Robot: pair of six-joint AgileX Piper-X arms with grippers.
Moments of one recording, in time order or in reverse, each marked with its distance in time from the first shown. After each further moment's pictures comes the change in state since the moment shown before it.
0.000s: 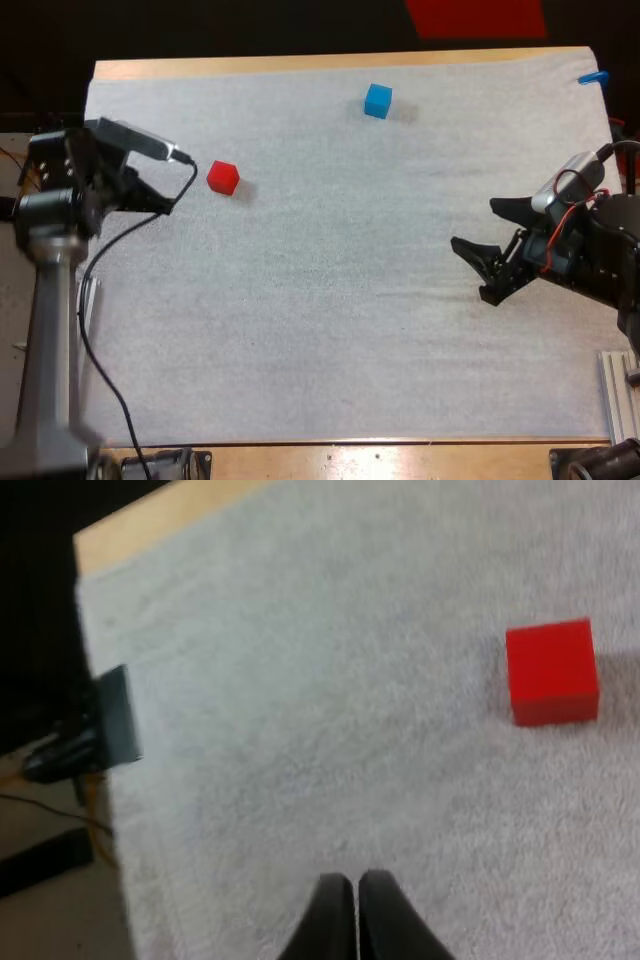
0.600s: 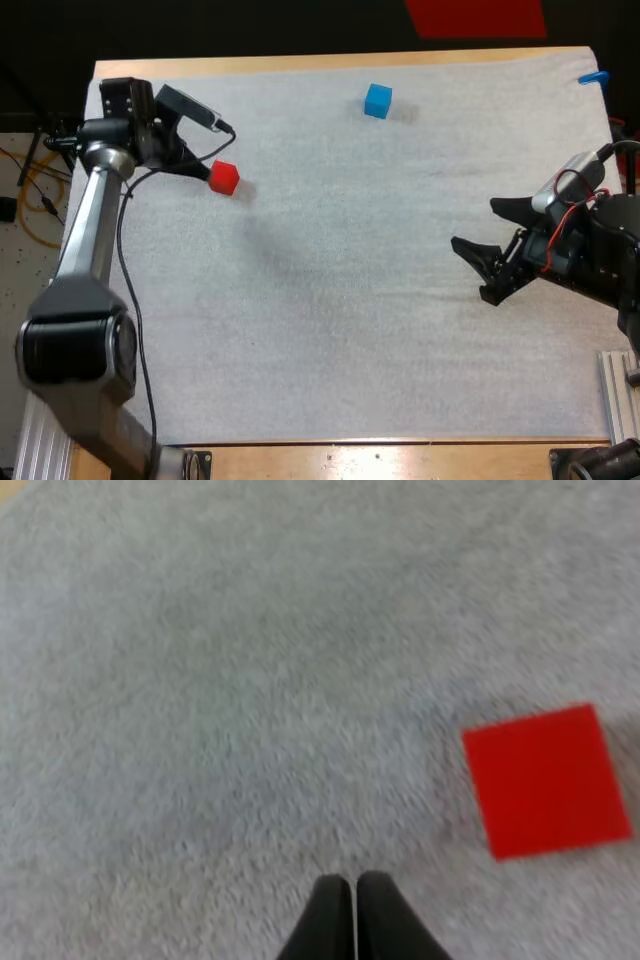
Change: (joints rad) left arm -0.090 0.484 -0.310 0.004 0.008 0.041; right arm 0.000 0.000 0.000 0.000 0.000 0.000
